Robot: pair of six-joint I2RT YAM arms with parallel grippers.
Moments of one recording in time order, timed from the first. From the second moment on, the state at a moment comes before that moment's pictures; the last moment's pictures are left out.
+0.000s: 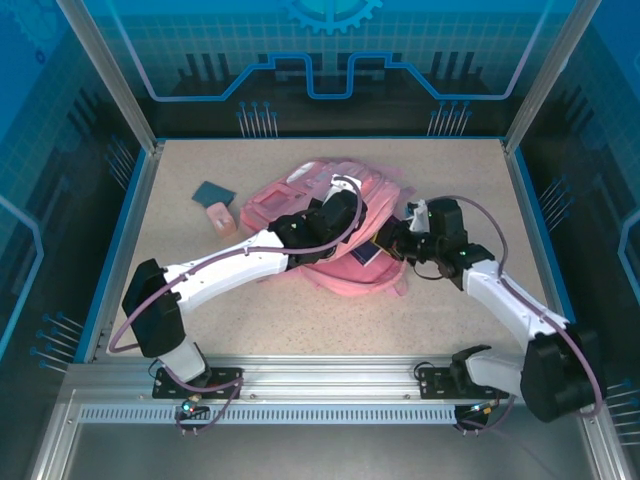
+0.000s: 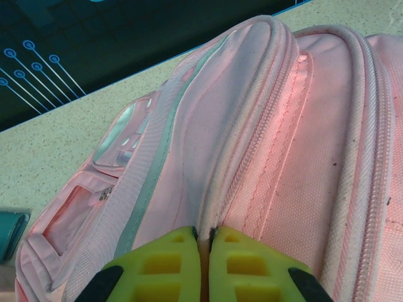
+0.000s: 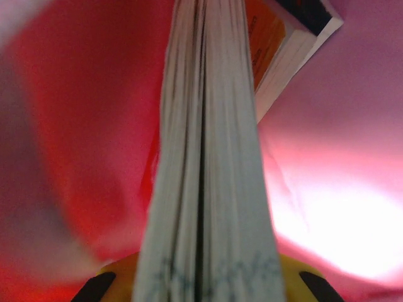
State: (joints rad) left arm -0.90 1.65 1.43 -0.49 -0.65 -0.25; right arm 0.29 1.22 0.72 -0.14 -0.61 0.94
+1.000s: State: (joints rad) left arm -0.89 1.61 1.40 -0.48 -0.64 -0.26; right arm 0.41 1.81 0.96 0.27 -0.52 1.08
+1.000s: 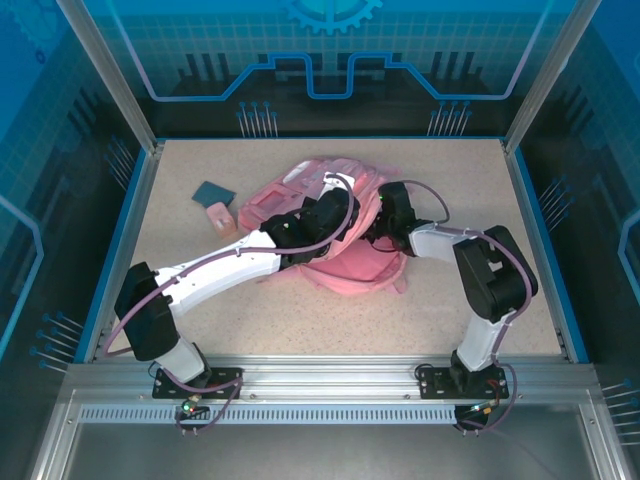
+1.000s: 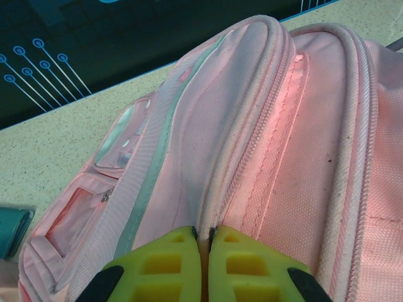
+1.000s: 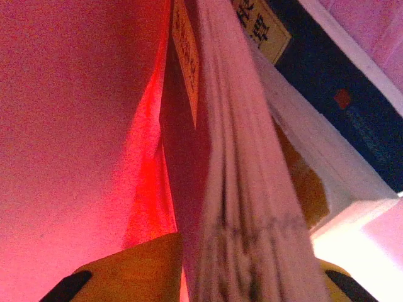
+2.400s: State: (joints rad) left arm -0.88 1.59 1.37 -0.50 -0.56 -0.34; right arm 0.36 1.45 0.70 0.11 -0.47 1.01
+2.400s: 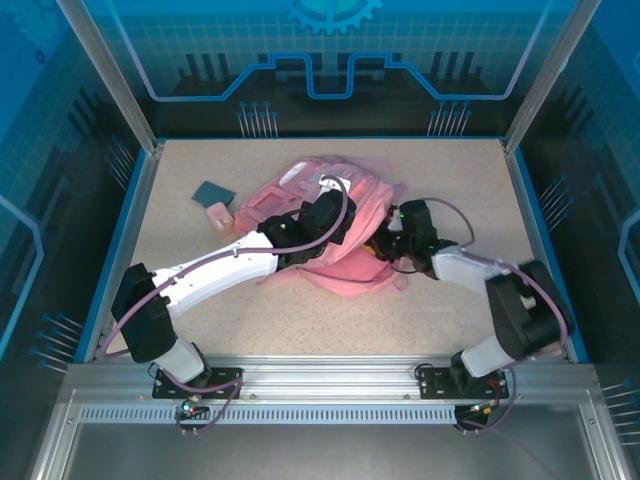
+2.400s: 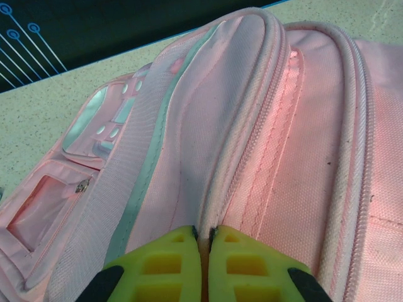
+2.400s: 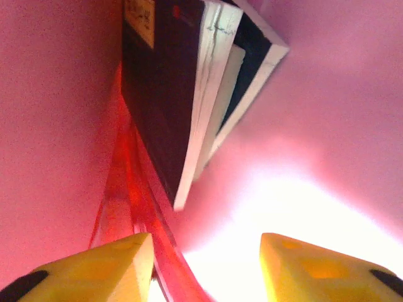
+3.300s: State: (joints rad) left arm -0.70 1.26 0.81 -0.34 -0.28 -0.89; right arm 0.31 1.20 0.95 -0.51 -0.12 0.60
